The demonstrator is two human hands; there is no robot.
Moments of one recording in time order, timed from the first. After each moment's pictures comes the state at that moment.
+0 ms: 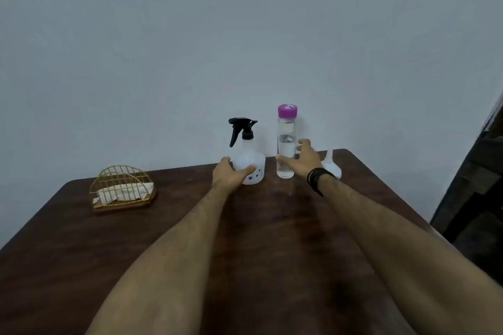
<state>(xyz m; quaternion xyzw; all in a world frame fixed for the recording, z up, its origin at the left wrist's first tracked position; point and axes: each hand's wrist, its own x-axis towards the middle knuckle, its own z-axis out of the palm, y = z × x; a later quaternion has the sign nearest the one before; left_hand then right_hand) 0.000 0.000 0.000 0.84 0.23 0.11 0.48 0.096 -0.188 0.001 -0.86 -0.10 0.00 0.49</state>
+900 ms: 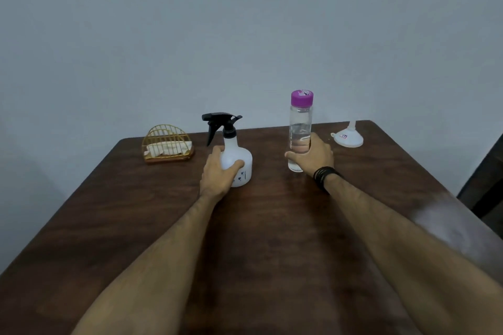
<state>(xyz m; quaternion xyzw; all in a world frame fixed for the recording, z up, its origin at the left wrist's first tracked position) -0.142 0.038 -0.036 0.84 0.23 0.20 0.44 -0.014 -0.177 -0.023 -0.88 -0.11 -0.07 0.45</state>
